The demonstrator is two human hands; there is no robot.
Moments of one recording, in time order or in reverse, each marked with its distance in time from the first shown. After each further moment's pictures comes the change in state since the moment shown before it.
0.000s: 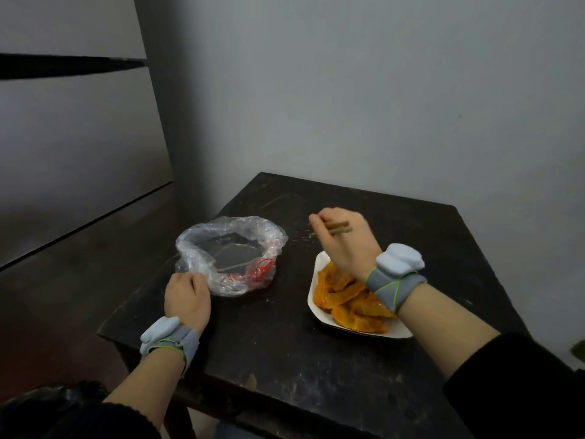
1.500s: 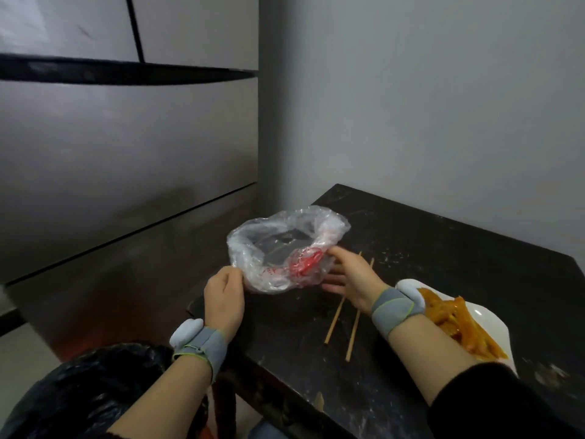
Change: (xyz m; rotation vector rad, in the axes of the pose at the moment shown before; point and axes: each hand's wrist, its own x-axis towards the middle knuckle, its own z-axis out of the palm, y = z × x) left_hand 0.010 -0.019 -0.061 -0.419 0.063 -0.099; right_hand 0.022 -0.066 0.103 0.975 -0.493 0.785
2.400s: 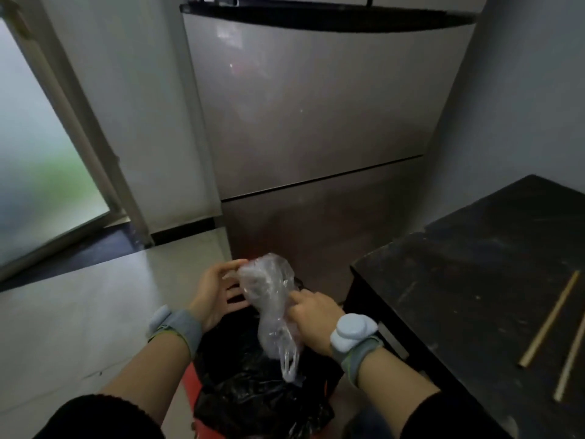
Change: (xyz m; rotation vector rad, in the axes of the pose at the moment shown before) left_hand -0.025 -0.090 -0.263 -0.403 0.106 -0.692; right_hand -0.050 0.133 0.260 -1.463 -0.695 -1.253
